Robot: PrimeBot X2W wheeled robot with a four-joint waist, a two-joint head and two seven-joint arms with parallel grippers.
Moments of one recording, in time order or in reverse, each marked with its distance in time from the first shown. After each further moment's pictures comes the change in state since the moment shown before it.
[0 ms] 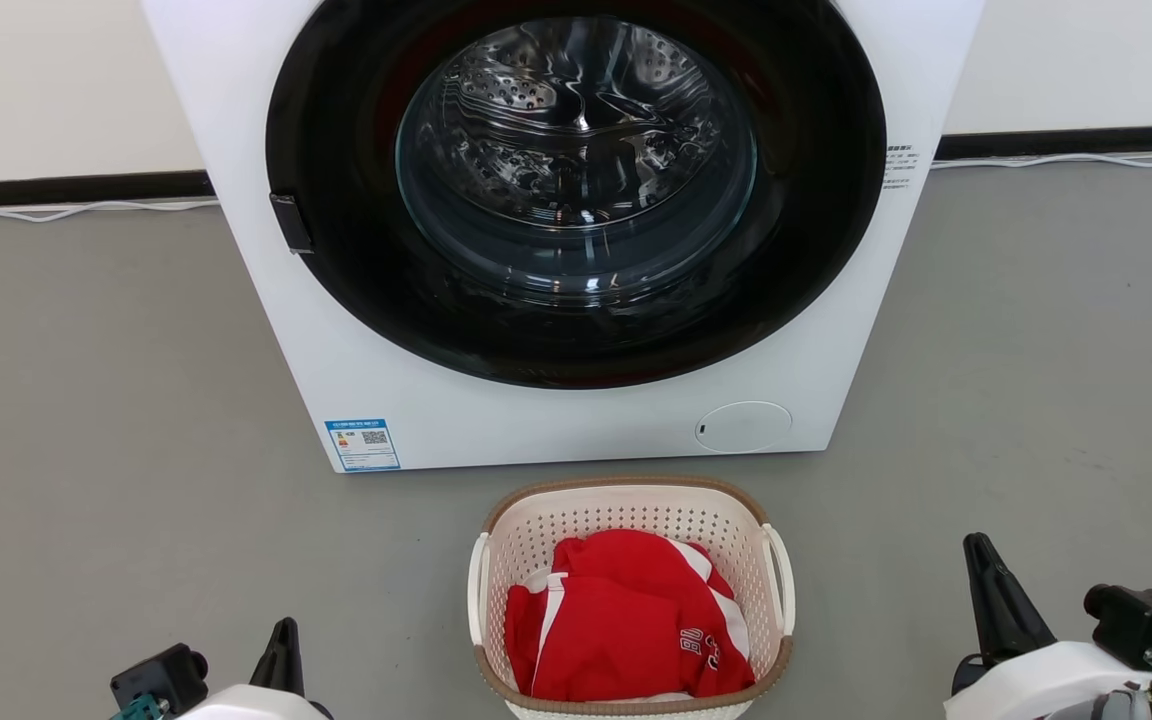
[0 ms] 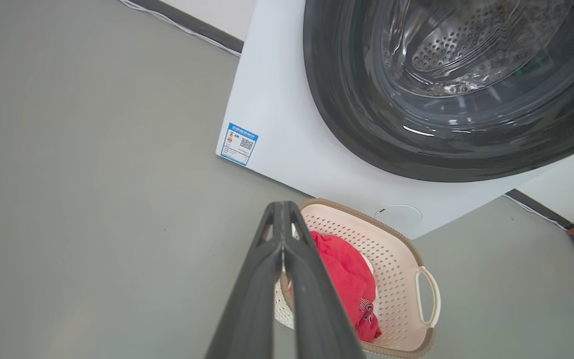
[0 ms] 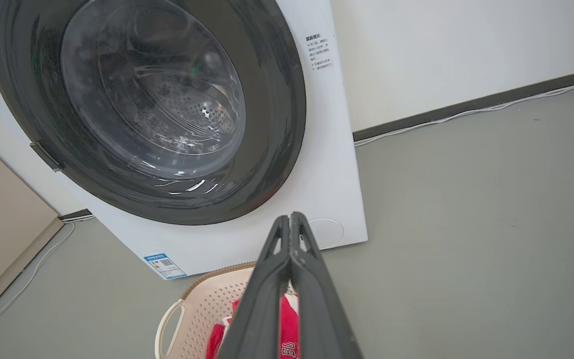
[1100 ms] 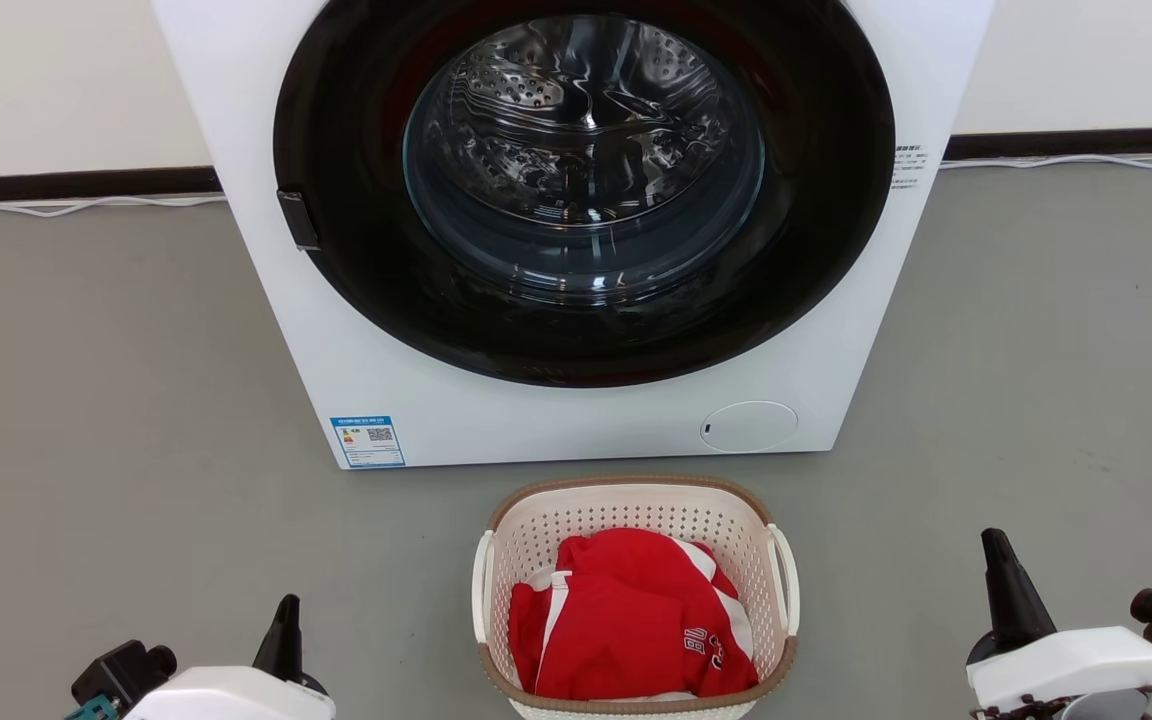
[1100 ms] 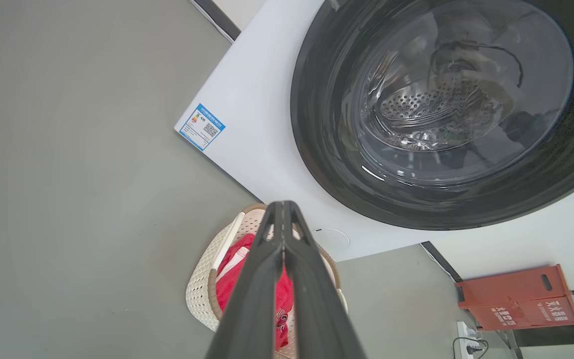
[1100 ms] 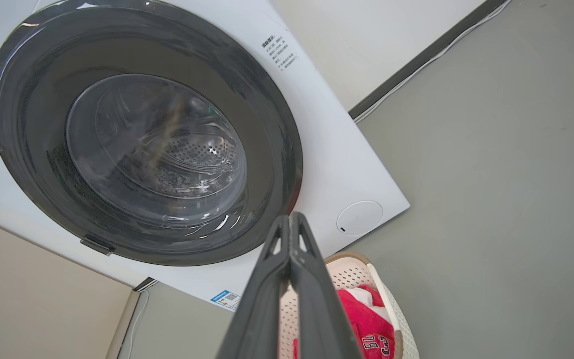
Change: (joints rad) left arm 0.000 -0.015 0.046 -0.073 -0.304 -0.051 0.090; right arm -0.001 0.031 -0.042 -0.037 0.371 -0.003 0.088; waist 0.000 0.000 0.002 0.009
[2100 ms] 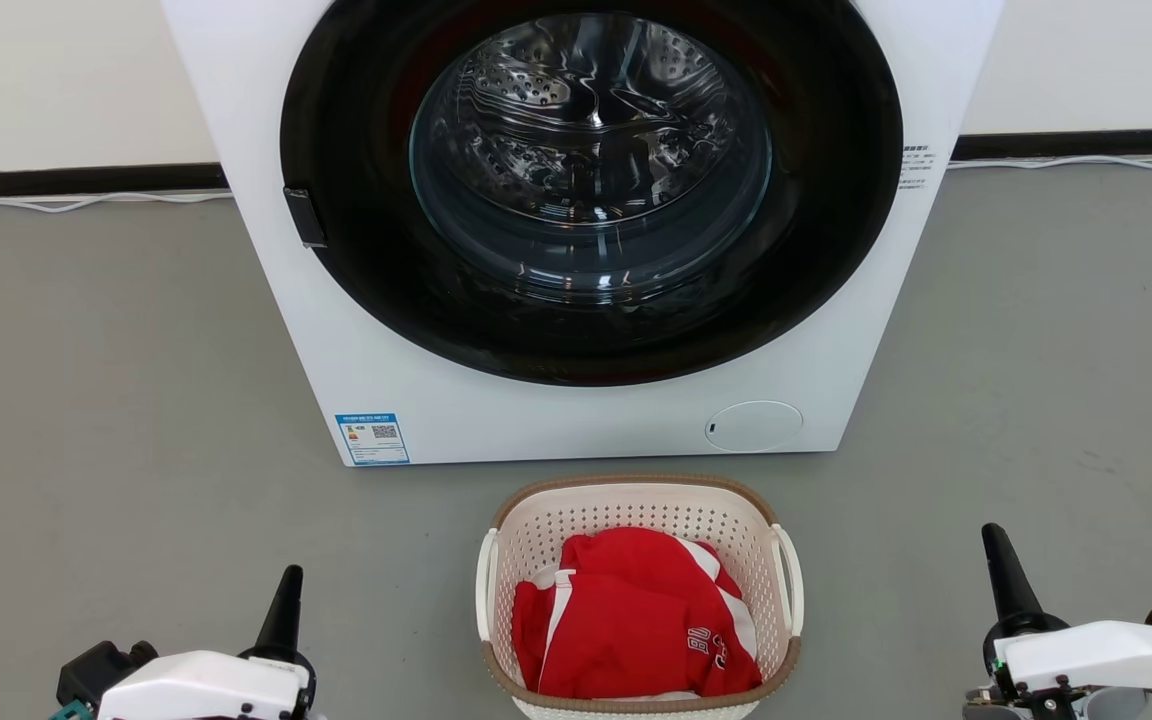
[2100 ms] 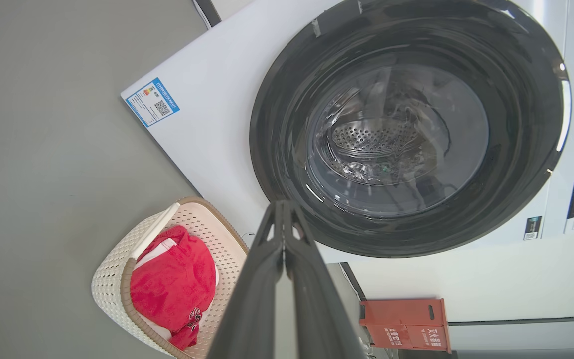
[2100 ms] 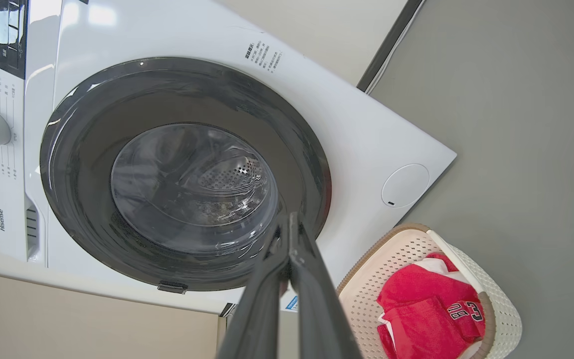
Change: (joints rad) left arm 0.000 -0.020 0.048 -0.070 -0.280 -0.045 0.086; right arm -0.001 0.030 -0.038 -0.036 0.345 0.000 0.086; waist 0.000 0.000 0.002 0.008
